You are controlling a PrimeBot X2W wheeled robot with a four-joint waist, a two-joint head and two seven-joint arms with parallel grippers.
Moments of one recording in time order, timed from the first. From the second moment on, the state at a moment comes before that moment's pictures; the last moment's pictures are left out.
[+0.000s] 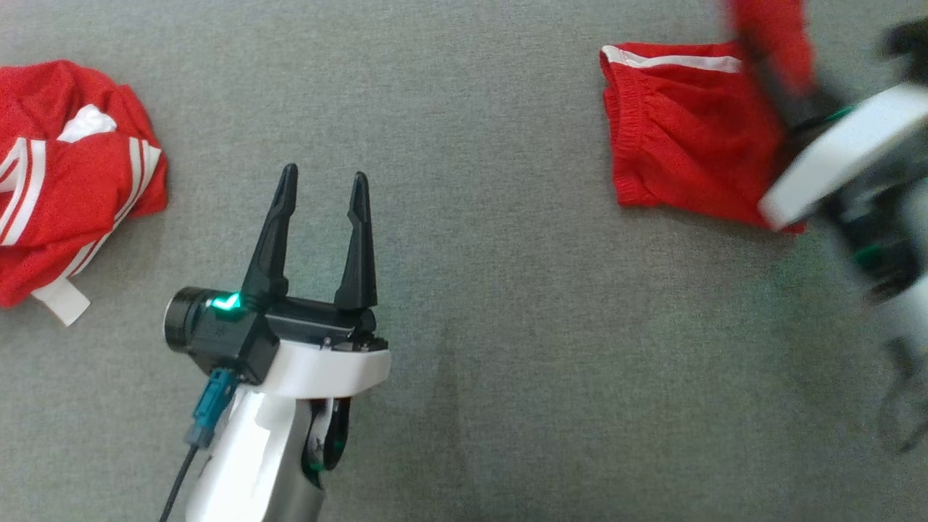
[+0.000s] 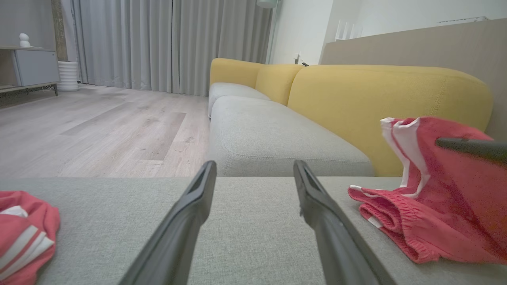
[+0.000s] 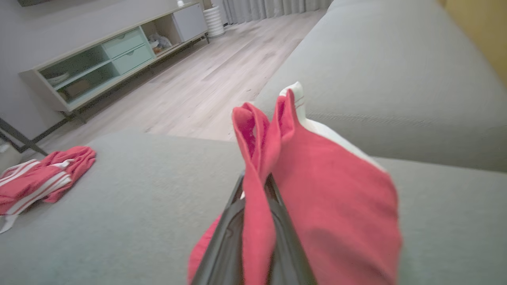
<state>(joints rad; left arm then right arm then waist) -0.28 0.05 -0.32 0.08 -0.24 0.04 -0.26 -0.69 -0.54 0.49 0.23 0.79 0.12 0.19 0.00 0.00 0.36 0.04</state>
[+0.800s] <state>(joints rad) -0.04 0.05 -0.22 0.06 -0.22 0.09 -0.26 -0.14 -0.26 0.15 0.27 0.40 0.12 -0.25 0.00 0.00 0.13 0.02</state>
